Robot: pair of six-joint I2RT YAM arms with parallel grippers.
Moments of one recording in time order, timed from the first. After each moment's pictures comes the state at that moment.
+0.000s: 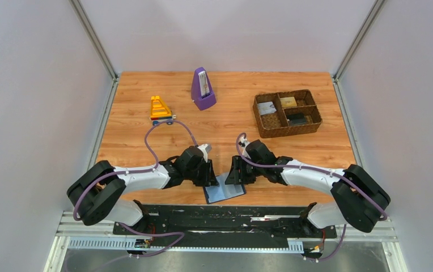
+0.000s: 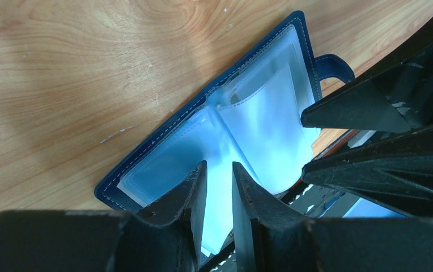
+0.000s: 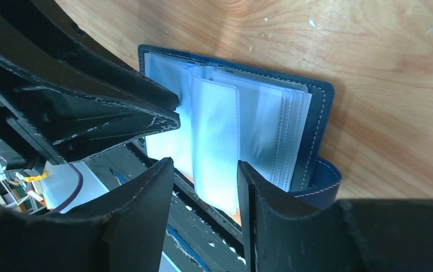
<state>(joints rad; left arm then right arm) -0.84 1.39 0.50 0.06 0.23 -0.79 0.79 1.37 0.59 -0.06 -0.34 0.75</state>
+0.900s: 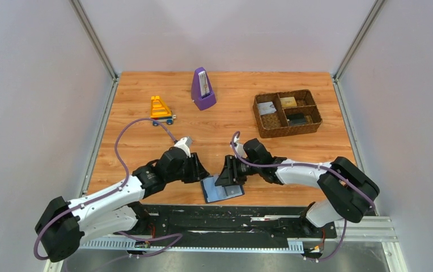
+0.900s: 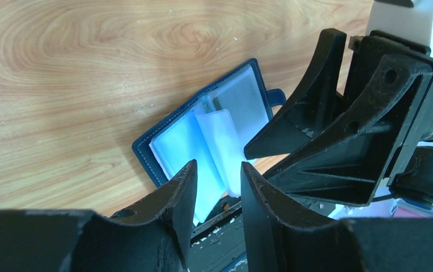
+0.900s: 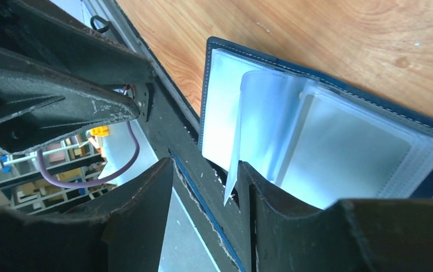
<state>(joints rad) -0.83 0.96 0.48 -0.18 0.05 -0.89 0.79 1.46 0.57 0.21 -0.58 0.83</state>
